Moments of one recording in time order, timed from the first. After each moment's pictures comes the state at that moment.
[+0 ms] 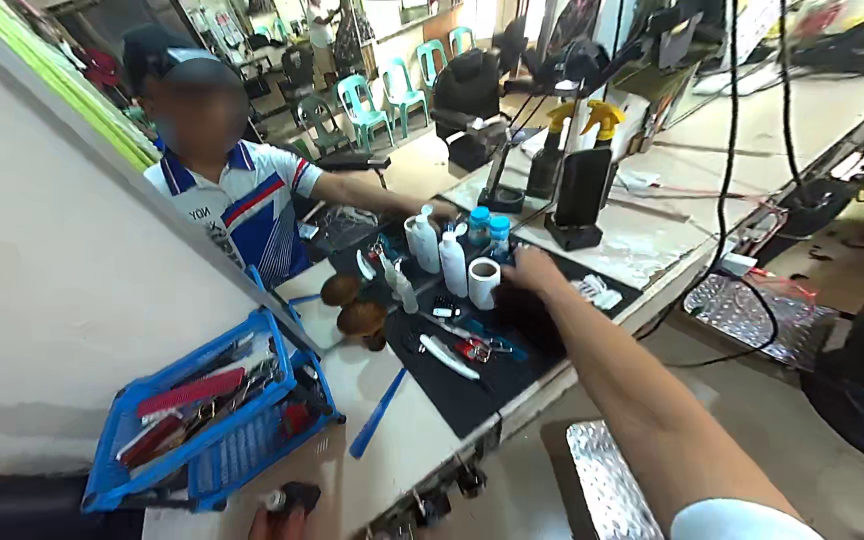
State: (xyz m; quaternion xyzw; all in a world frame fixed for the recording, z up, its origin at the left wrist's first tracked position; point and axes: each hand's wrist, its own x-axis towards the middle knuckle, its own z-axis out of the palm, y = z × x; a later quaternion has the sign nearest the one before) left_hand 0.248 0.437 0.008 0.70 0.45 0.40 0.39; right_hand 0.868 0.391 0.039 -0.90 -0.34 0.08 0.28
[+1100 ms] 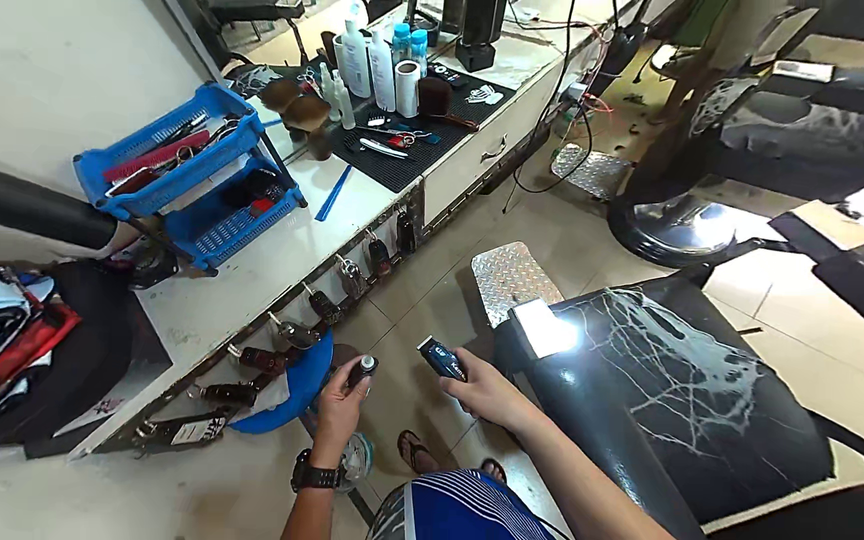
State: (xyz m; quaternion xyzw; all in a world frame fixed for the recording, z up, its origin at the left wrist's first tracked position) left_hand 0.080 0.247 -0.067 0.75 0.27 0.20 0.57; right_hand 0.262 0.033 -0.024 -0.73 -0.22 0.47 0.45
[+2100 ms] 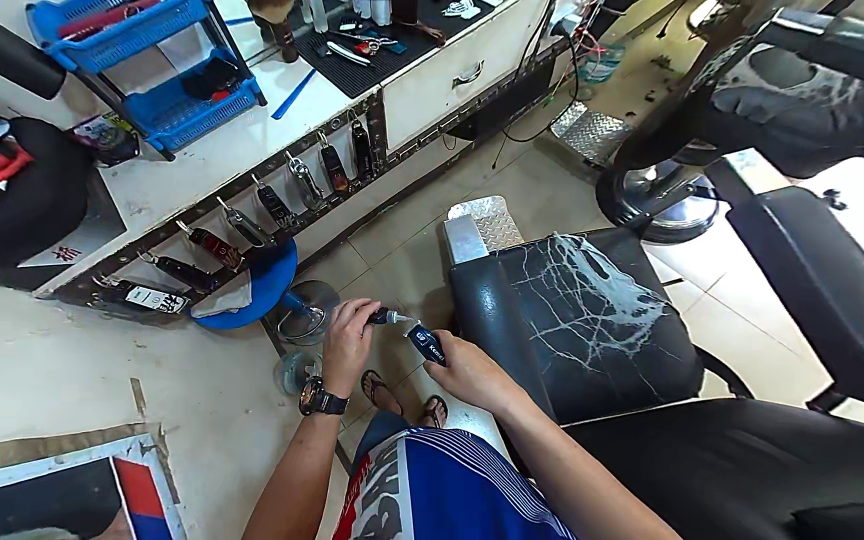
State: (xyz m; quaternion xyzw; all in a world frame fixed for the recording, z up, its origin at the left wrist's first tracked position) left_hand 0.073 0.045 -0.075 0.93 0.24 0.17 0.24; right_hand 0.202 -0.158 -0.022 -0.81 -0.34 0.42 0.22
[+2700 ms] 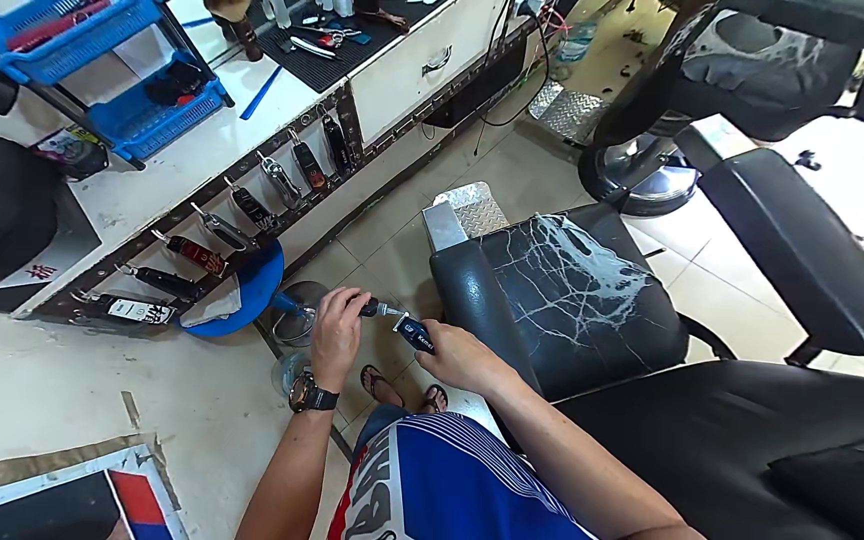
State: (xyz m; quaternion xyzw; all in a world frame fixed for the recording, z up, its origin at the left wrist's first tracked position) left_hand 0.080 0.036 -0.061 0.95 0.18 0.18 0.17; right_hand 0.206 -0.165 -0.009 -0.81 -0.36 0.43 0.18
